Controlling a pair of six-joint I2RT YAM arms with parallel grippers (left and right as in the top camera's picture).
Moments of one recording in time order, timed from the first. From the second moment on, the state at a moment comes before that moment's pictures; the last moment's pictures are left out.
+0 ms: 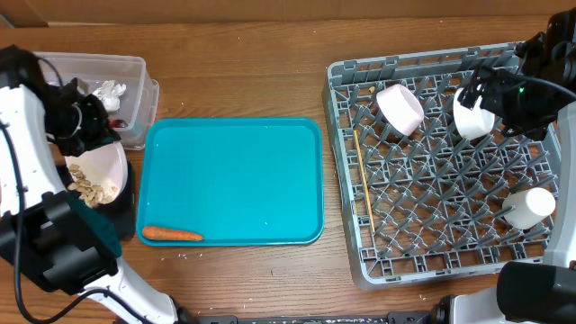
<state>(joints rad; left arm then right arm) 0.49 1.97 1.91 -1.47 0.37 -0.07 -0.21 1.66 1.87 -1.43 -0.17 0.22</state>
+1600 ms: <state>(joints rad) 0.79 1.97 1.84 -1.60 0.78 0.23 -0.21 1.66 1.87 -1.44 -0.17 0.22</state>
